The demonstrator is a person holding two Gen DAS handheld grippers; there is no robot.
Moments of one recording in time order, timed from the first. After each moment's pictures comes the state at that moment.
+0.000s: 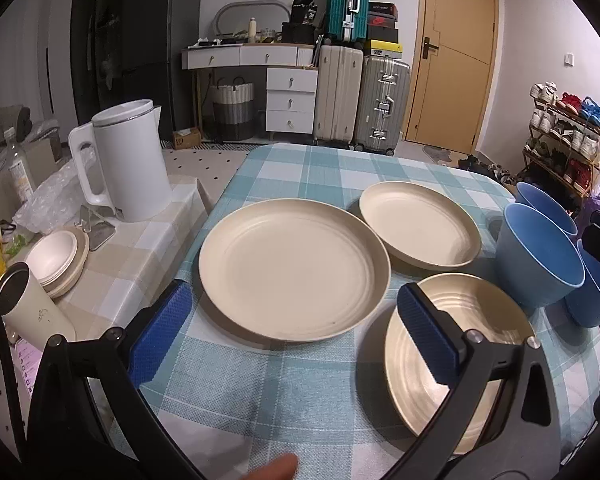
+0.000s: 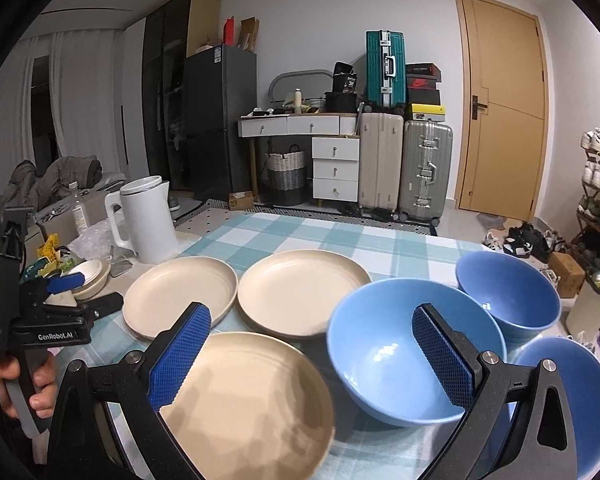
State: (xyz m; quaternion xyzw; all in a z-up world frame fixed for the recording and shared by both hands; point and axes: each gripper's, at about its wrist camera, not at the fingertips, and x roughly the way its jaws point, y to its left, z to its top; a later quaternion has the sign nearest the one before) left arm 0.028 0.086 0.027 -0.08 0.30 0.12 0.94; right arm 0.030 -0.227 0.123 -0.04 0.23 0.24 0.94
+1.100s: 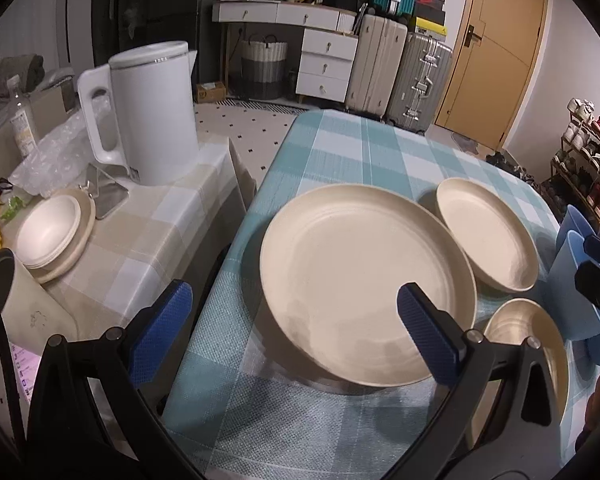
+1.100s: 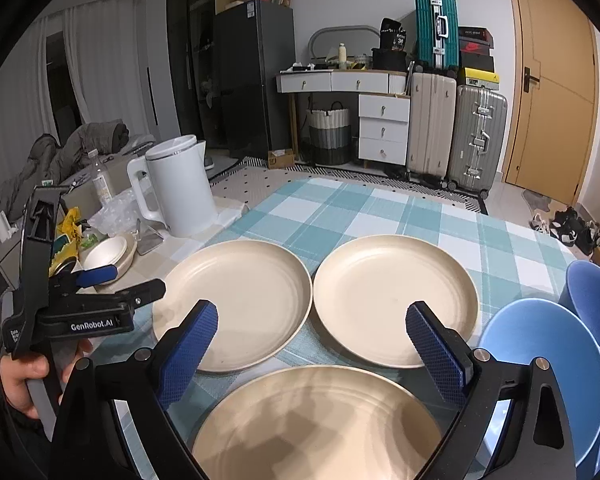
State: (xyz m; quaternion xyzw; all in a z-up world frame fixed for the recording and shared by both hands) left arm 0.089 0.177 -0.011 -0.14 0.36 0.15 0.91; right arm 0.090 -0.106 0.102 -0.07 0.31 0.30 0.90
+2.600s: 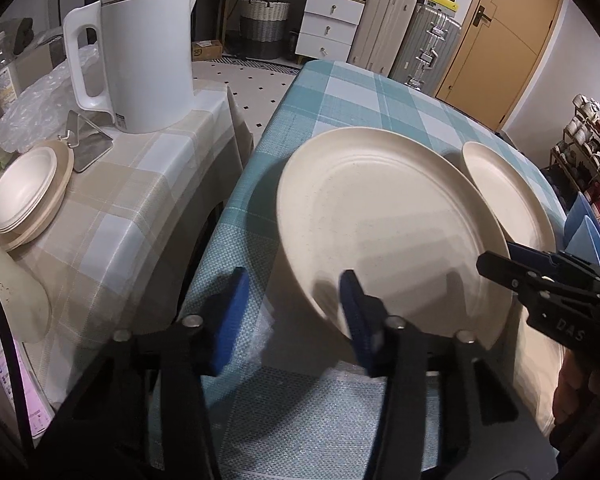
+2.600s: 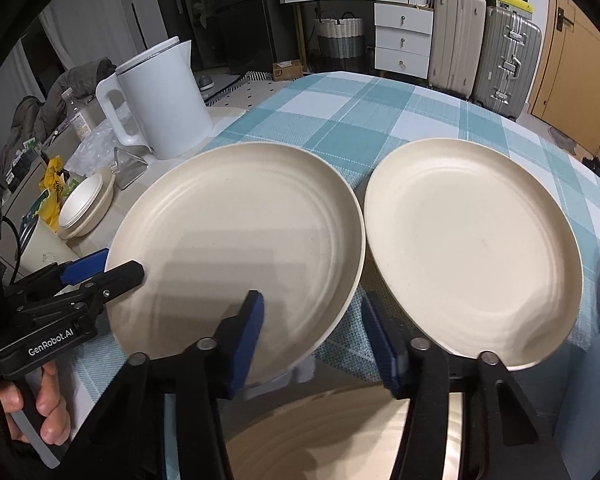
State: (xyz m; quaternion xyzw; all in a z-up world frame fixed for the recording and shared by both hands) left arm 0.099 0.196 -0.060 -0.18 0.42 0.13 0.88; right arm 0.151 -0.029 0.011 -0.10 0.46 0.30 0.83
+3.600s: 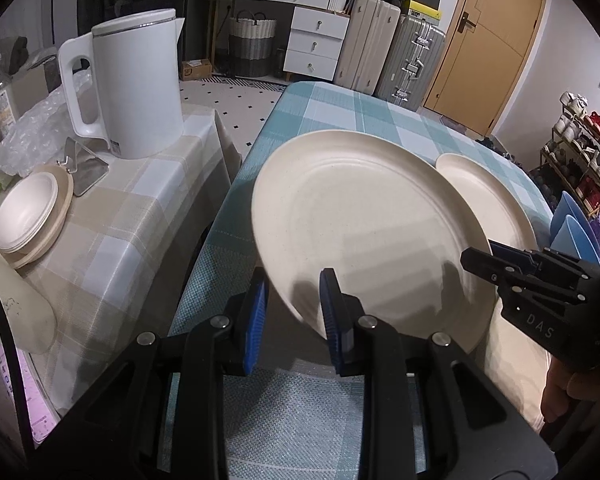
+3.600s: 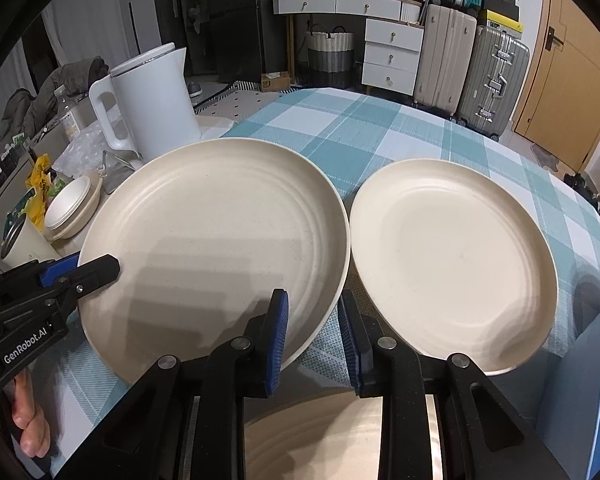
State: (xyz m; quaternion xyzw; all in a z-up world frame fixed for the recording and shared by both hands) left arm 0.088 0.180 -0.034 -0.16 0.39 0.12 0.90; right arm 0.144 -0.030 0.021 -0.13 0.43 0.27 0.85
